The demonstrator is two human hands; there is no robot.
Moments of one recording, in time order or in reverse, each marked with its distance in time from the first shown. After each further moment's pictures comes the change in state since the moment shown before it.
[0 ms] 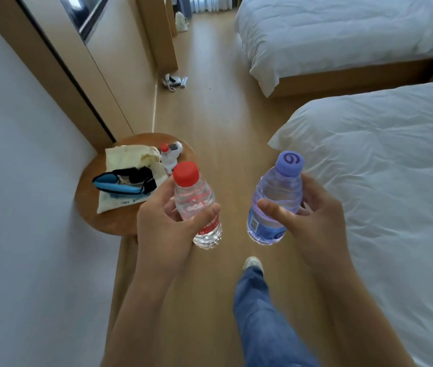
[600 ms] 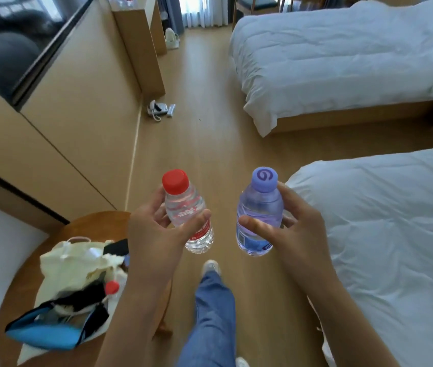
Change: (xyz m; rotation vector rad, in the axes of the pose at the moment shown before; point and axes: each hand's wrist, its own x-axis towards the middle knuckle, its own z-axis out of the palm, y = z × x) left_hand 0.446 -0.029 0.140 -0.084 0.048 -0.058; right_hand 0.466 0.031 0.024 -0.062 -0.104 -0.071
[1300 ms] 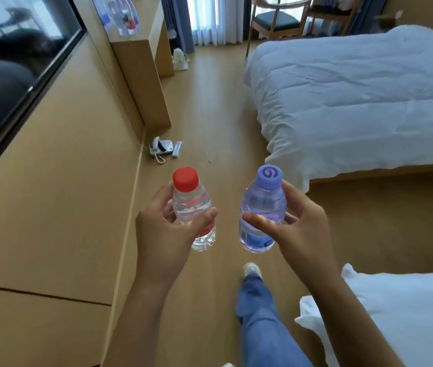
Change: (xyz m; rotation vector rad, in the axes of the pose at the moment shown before) left_hand 0.549 -0.061 0.068 0.042 0.045 0.042; right_hand 0.549 0.068 0.095 0.019 -0.013 -0.004
